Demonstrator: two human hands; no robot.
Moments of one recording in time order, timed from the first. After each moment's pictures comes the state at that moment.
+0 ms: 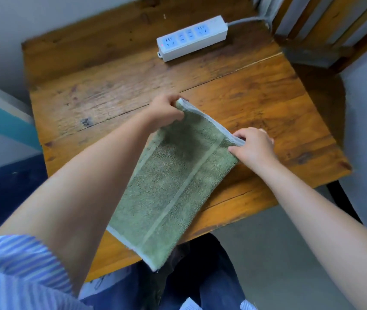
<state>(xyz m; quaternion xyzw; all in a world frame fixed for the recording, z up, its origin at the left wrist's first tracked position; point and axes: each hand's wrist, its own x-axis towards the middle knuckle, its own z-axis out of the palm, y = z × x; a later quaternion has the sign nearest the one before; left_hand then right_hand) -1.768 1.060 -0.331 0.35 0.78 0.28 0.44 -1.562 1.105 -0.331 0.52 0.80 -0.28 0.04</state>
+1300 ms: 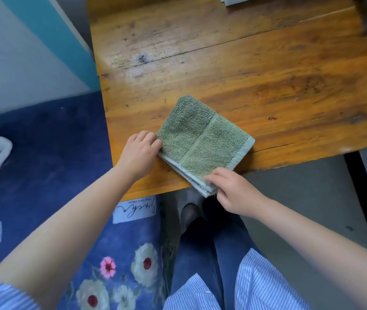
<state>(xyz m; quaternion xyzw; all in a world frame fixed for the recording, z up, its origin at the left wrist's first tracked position) -1.747 0.780 -0.359 0.58 0.80 -0.04 0.12 -1.529 0.895 -0.356 0.13 0.91 -0.37 0.09</state>
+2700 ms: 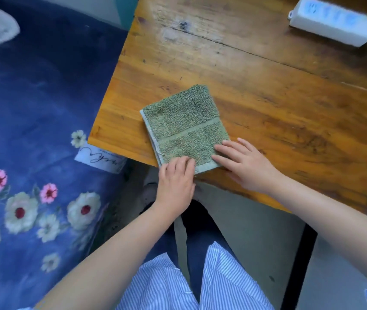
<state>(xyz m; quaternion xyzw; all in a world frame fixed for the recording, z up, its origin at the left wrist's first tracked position) -1.563 0.841 -0.366 0.31 0.95 0.05 0.10 -1.551 1.043 -0.356 -0.25 0.96 -0.06 0.09</state>
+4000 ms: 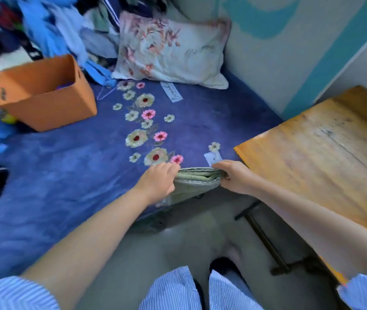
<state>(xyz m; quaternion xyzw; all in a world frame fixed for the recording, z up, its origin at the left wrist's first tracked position) -1.429 0.607 -0.222 0.03 1.00 0.00 0.09 -1.535 0.802 -0.228 -0.38 0.87 -0.21 0.23</state>
